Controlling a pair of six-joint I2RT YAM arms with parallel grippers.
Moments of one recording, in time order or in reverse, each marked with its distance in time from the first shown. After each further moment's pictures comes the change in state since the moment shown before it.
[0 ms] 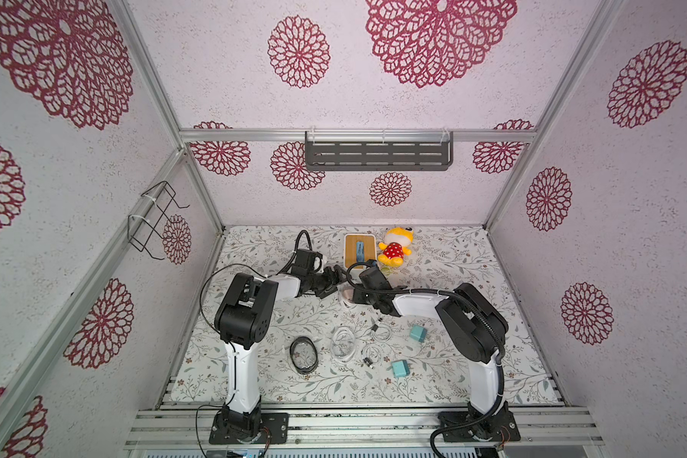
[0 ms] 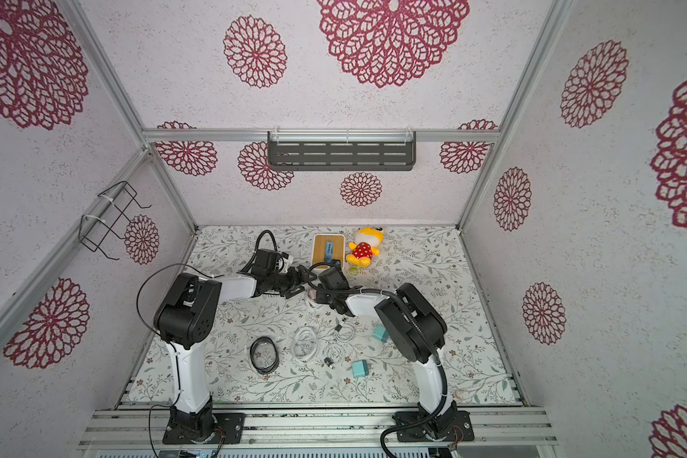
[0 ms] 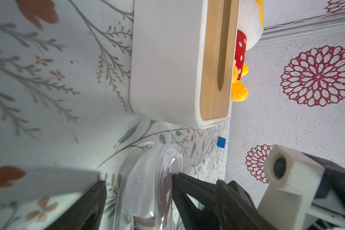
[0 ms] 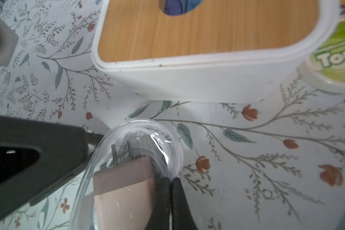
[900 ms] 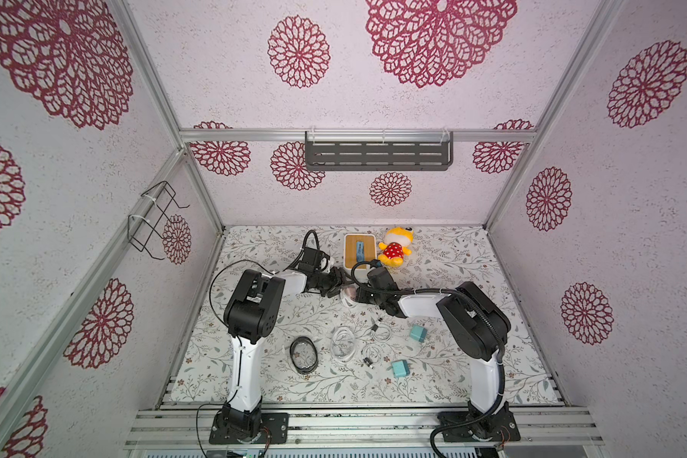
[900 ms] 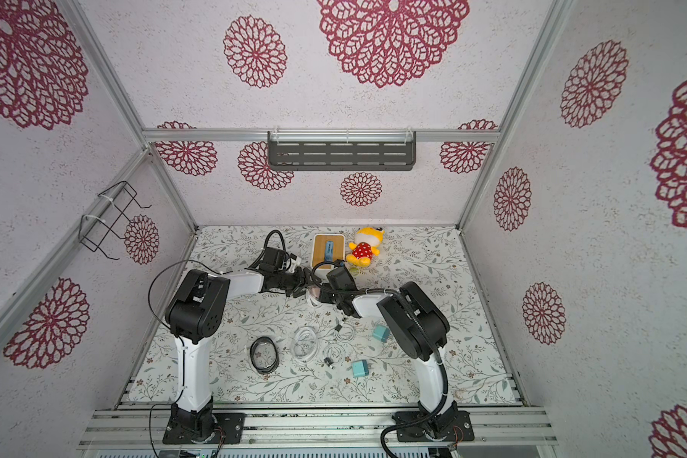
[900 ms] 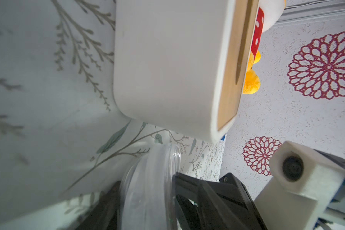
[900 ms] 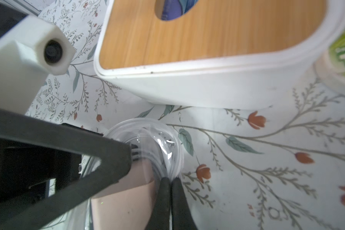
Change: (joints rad) left arm -0.032 0.084 0.111 -0.099 0.062 -0.007; right arm -0.045 0.001 -0.064 0.136 -0.116 0.002
